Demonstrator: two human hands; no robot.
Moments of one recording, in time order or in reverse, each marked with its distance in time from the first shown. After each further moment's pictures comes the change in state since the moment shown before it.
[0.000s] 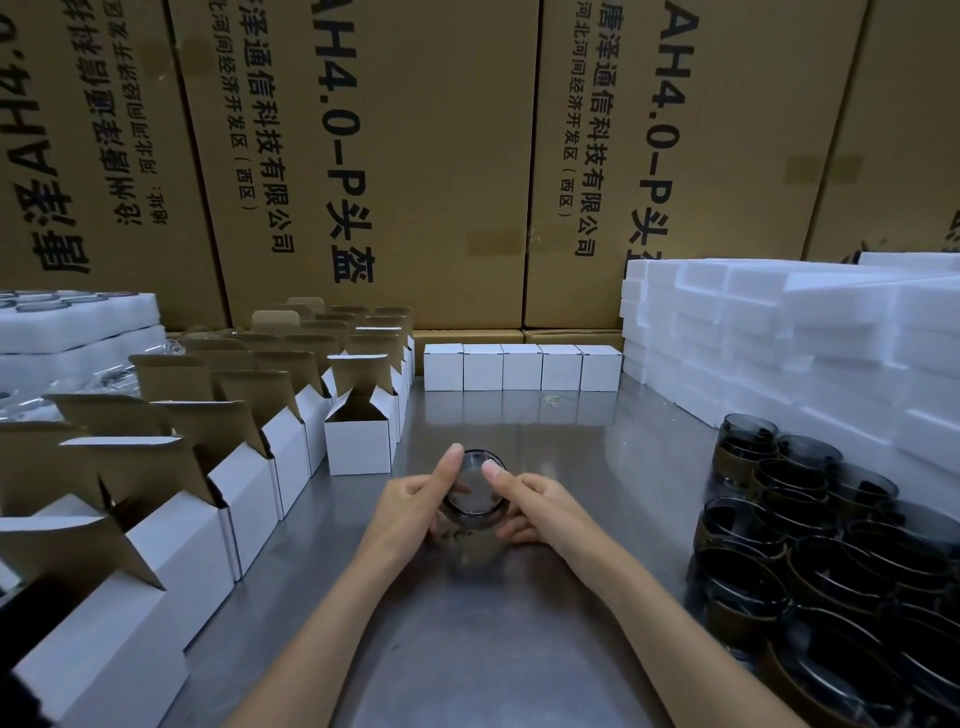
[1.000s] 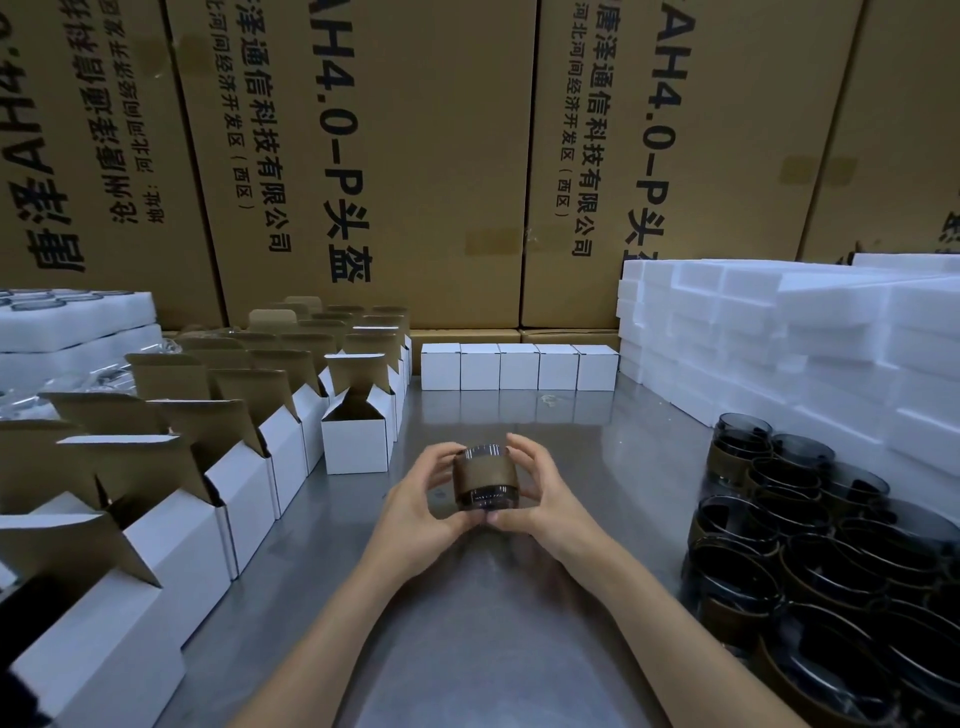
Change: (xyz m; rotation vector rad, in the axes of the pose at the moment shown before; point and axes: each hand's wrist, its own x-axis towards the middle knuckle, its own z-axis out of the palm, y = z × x) left_hand 0.001 -0.015 0.004 0.166 -0.029 0.383; right_hand 0.004 0.016 -0.007 0.061 -0.008 -0.219
